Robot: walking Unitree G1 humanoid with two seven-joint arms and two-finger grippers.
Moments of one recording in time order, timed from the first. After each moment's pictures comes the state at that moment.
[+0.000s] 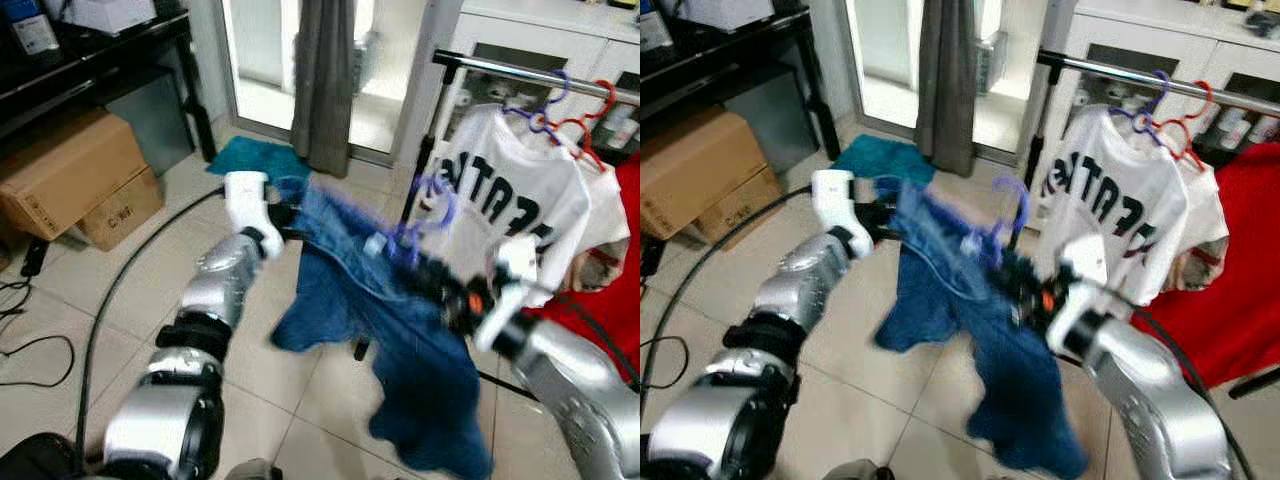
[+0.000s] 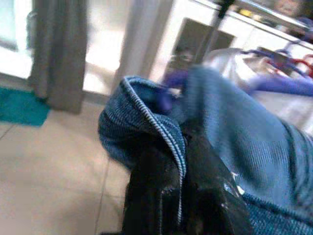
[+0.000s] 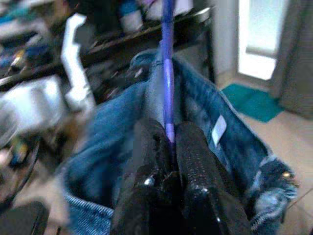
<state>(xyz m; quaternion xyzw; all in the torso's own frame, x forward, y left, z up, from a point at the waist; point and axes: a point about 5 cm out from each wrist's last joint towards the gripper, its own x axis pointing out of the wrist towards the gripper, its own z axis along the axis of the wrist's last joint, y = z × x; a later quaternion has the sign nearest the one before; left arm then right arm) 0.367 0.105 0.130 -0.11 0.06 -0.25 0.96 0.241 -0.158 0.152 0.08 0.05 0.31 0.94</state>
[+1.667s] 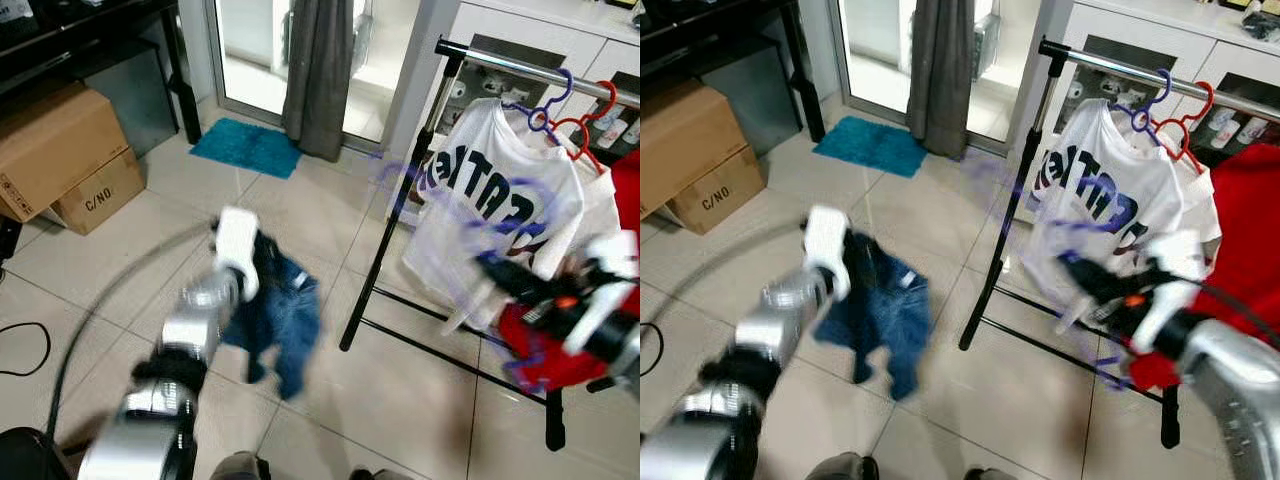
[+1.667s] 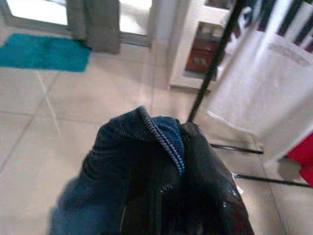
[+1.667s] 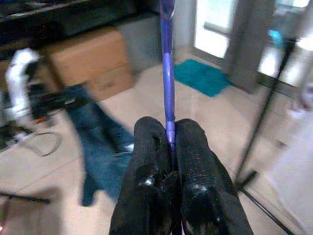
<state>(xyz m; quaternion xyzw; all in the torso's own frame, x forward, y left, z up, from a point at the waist) 0.337 0.144 0.074 0.01 0.16 -0.18 0.97 0.225 -0.244 0.169 0.00 0.09 0.26 0.96</state>
